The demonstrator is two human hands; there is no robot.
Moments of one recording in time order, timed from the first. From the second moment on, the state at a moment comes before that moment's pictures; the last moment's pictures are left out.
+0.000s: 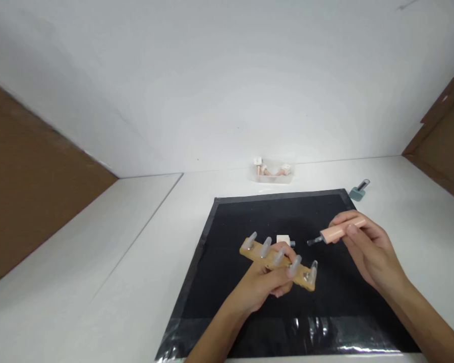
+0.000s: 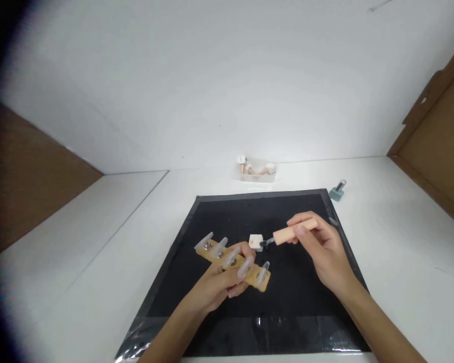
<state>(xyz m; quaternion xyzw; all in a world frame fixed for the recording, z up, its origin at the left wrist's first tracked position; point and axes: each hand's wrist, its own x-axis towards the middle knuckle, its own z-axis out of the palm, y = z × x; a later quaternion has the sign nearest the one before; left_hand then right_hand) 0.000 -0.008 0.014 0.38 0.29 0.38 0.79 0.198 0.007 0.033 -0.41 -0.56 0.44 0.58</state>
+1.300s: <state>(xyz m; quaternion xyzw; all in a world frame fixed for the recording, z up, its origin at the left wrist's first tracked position) 0.002 -0.008 0.004 0.39 0.22 0.35 0.82 0.188 -0.004 0.047 -0.39 -0.66 0.36 0.53</state>
